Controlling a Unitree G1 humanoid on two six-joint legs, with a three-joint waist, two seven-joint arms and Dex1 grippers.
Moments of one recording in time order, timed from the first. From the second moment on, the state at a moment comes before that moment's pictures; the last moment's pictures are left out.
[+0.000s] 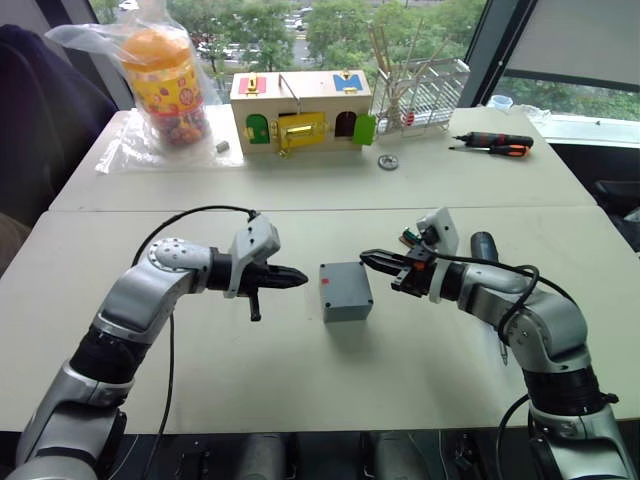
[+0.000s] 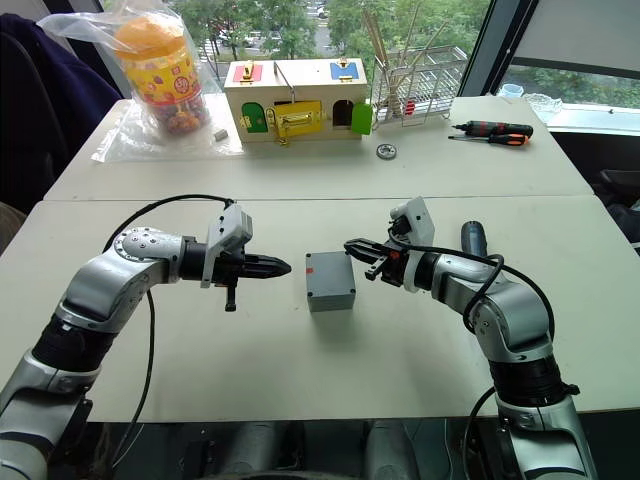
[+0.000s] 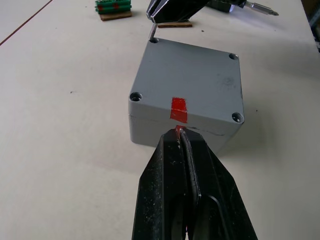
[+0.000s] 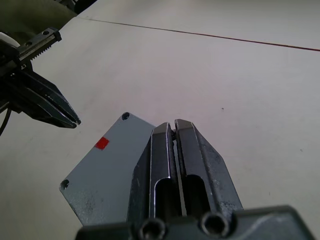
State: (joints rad) left arm -0.55 0.66 -0.21 -0.16 -0.40 0.65 -1.09; right arm -0.39 -0.53 -0.01 -0.30 0.58 0.87 0.63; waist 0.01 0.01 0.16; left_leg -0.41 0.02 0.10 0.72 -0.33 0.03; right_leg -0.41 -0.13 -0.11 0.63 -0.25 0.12
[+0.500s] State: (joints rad) left arm -0.55 0.66 -0.21 -0.14 -0.39 0.64 -1.09; right arm -0.38 -0.53 -0.01 -0.31 0.59 0.90 0.62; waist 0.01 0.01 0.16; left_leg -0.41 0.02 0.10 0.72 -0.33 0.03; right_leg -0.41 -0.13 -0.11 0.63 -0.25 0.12
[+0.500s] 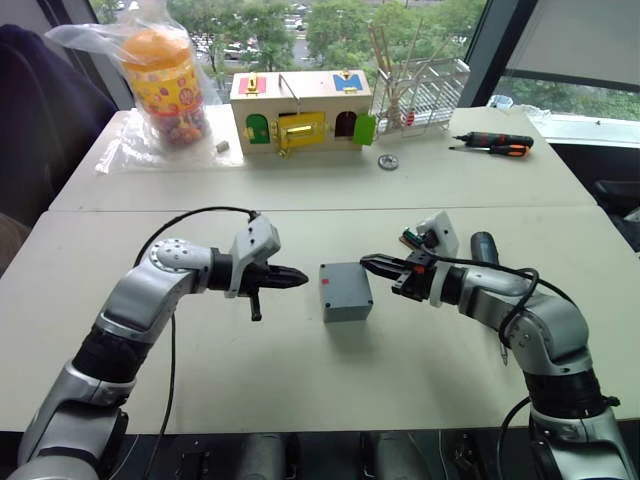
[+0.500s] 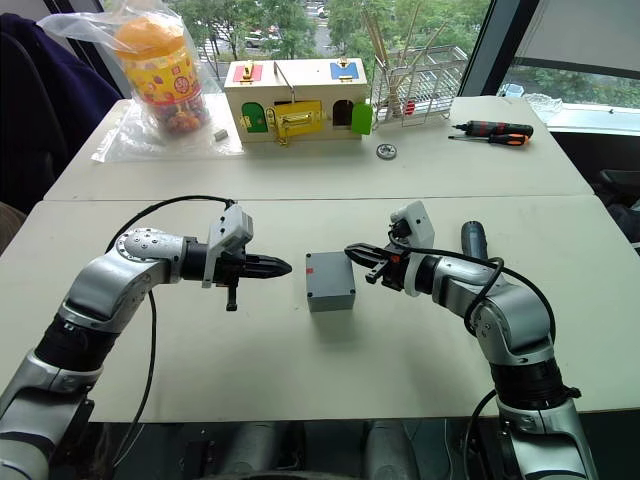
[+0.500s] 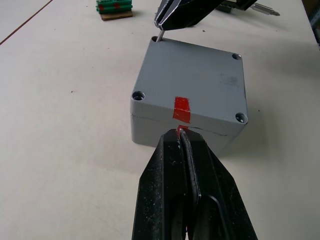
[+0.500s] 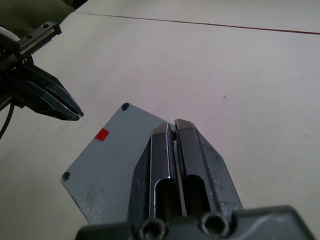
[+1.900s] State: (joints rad) left arm -0.60 0.52 -0.29 -0.30 -0.42 0.61 -1.11; right arm -0.57 -1.14 -0.15 0.04 0.78 1.61 0.64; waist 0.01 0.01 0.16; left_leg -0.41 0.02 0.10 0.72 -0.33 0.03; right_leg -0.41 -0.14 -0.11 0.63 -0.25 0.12
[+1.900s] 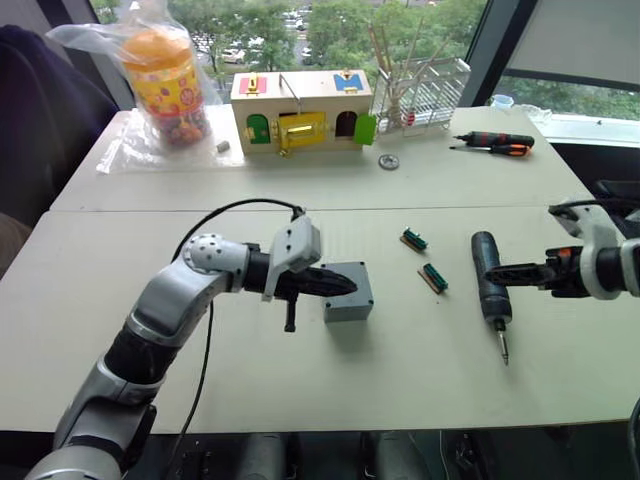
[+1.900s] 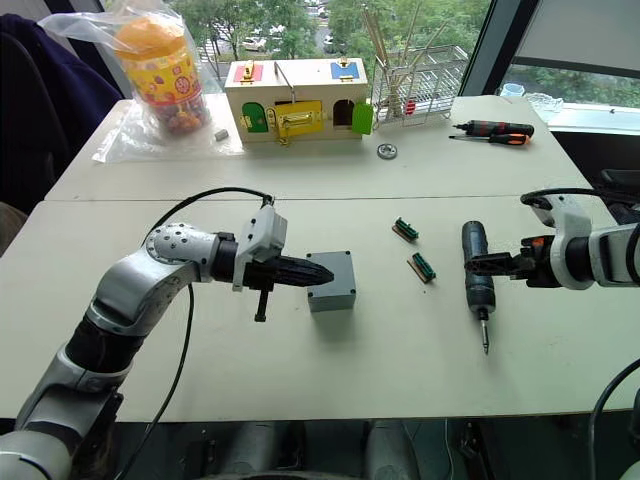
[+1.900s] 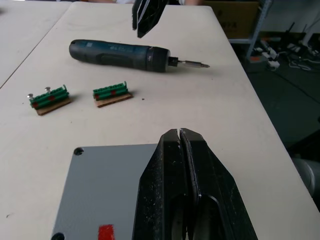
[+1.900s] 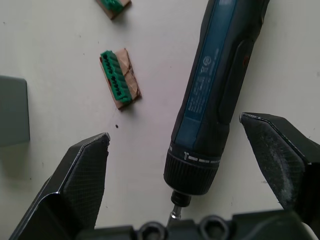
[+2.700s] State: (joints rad) left arm -0.48 0.47 -0.25 -0.30 -0.44 0.64 -0.93; right arm -0.78 -1.12 0.44 0.23 0.45 1.40 0.88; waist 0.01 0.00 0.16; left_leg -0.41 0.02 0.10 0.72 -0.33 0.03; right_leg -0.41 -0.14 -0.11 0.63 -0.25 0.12
